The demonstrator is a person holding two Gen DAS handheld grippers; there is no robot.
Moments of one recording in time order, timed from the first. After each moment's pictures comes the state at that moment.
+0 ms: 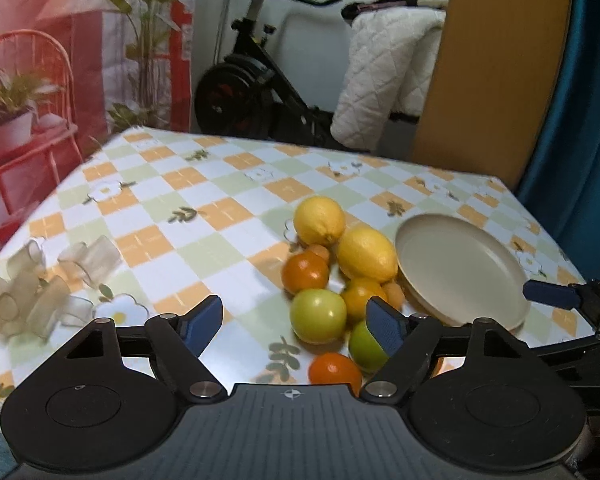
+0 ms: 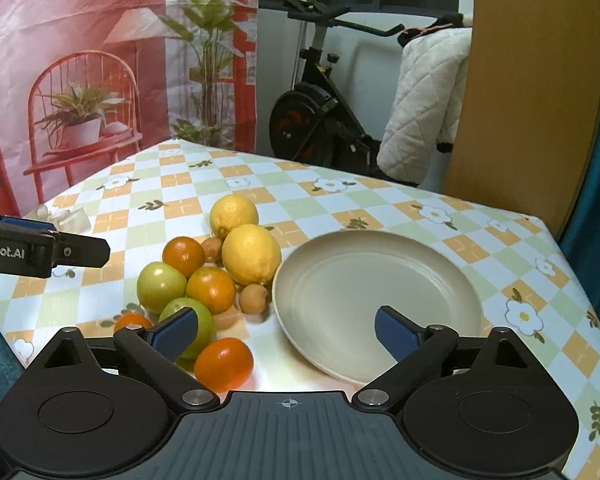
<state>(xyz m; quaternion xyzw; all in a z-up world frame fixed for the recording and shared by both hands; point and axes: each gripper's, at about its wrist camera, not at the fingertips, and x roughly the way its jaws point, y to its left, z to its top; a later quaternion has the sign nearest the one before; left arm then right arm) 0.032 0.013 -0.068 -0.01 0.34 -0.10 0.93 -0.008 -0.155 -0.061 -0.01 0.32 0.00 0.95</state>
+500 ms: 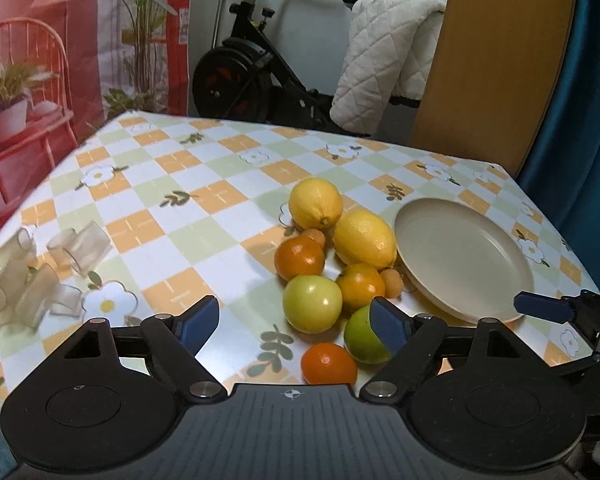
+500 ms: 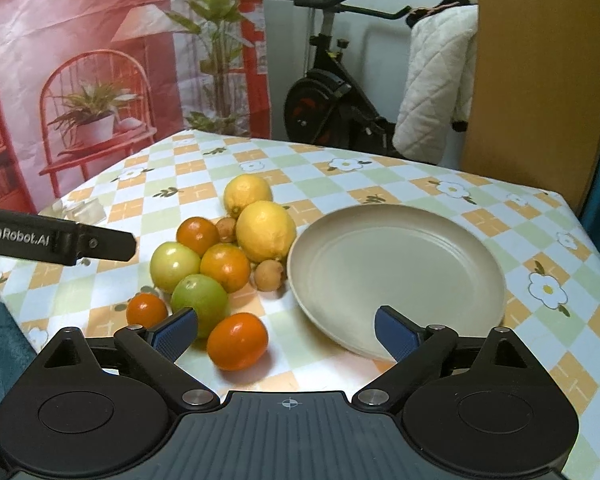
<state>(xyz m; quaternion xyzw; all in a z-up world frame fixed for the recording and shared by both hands) 0.040 0.007 -0.078 -0.01 0.36 -0.10 0.93 -0.013 -0.160 -0.076 0.01 0.33 0.03 0.94</state>
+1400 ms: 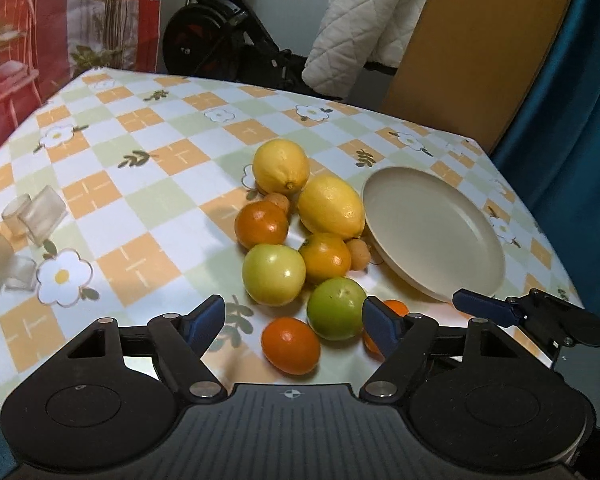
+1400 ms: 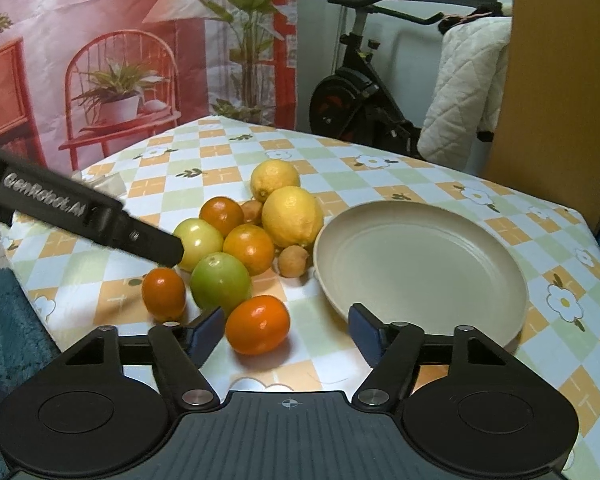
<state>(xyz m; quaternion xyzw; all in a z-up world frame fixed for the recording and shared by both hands) 0.051 0.000 -0.088 -0.04 0.42 -0.15 0.90 -0.014 -0.148 -0.085 -0.03 0.34 0.07 0.94</state>
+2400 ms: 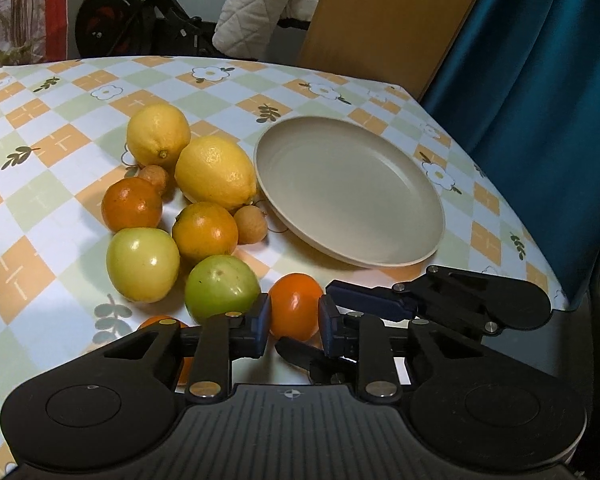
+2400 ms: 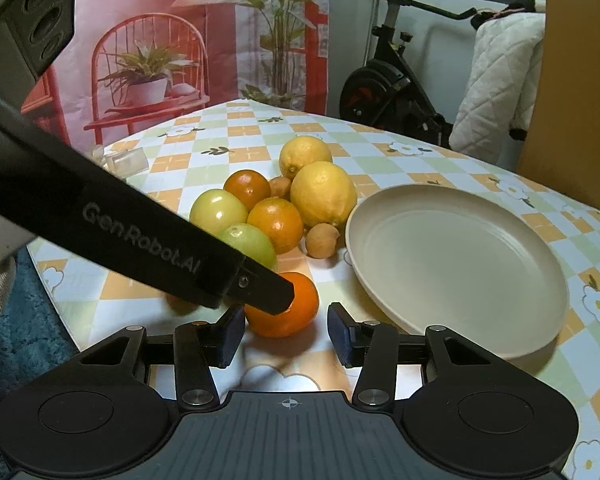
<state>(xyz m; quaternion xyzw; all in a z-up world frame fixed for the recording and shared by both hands) 0.063 -0.054 -0.117 -0.01 0.45 -0.26 0.86 -0.008 -0.148 -0.109 -0.03 0.35 0.11 0.93</state>
